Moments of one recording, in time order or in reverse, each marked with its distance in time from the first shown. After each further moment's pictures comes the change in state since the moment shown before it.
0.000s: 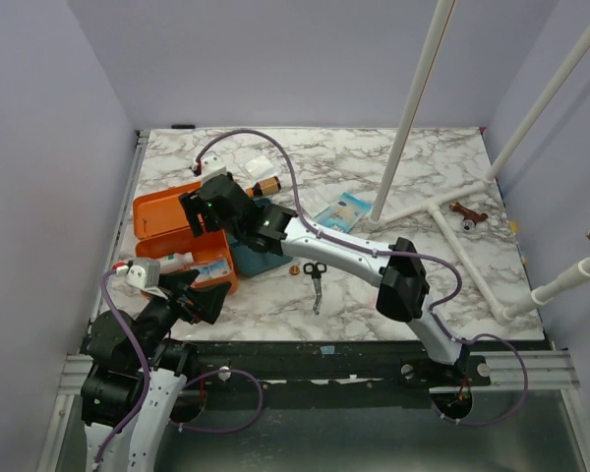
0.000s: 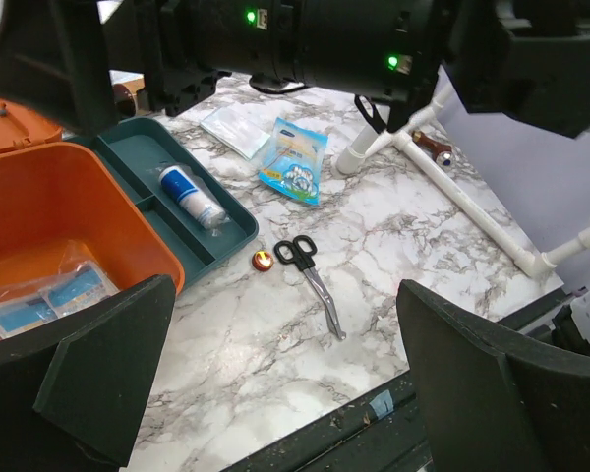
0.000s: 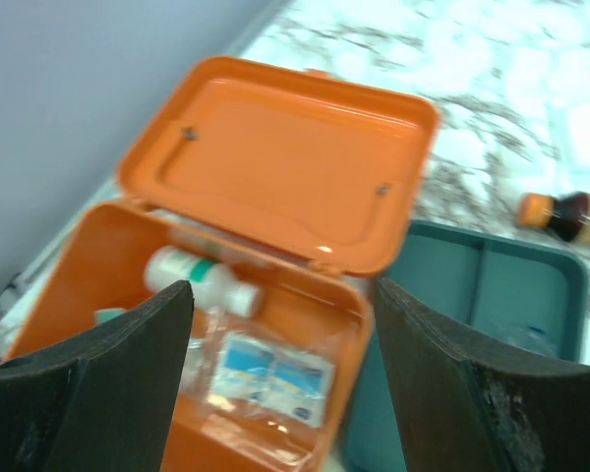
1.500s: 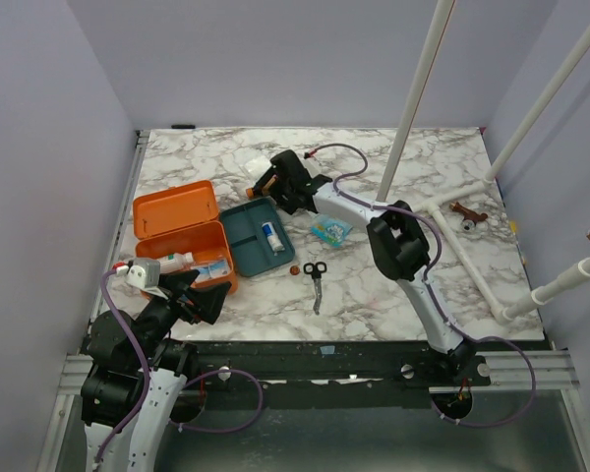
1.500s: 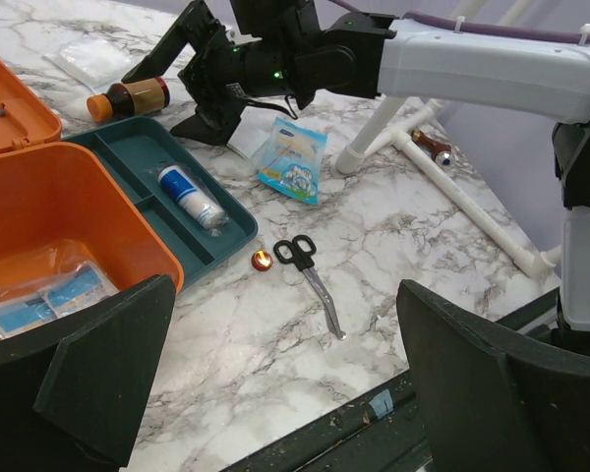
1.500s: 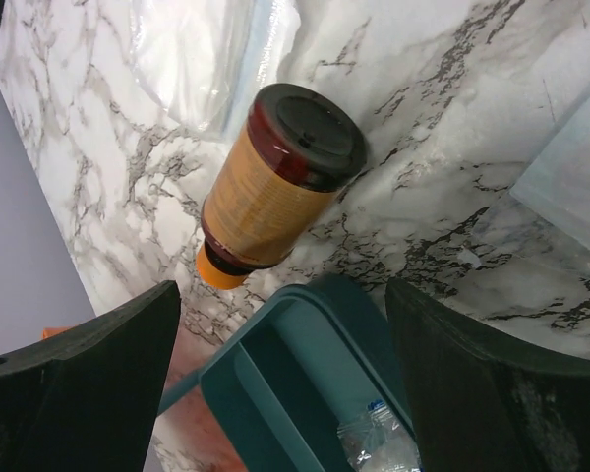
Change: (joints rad) left arm 0.000 0.000 0.000 0.000 0.003 0.000; right arm -0.443 0.189 -0.158 0.000 -0.145 0.972
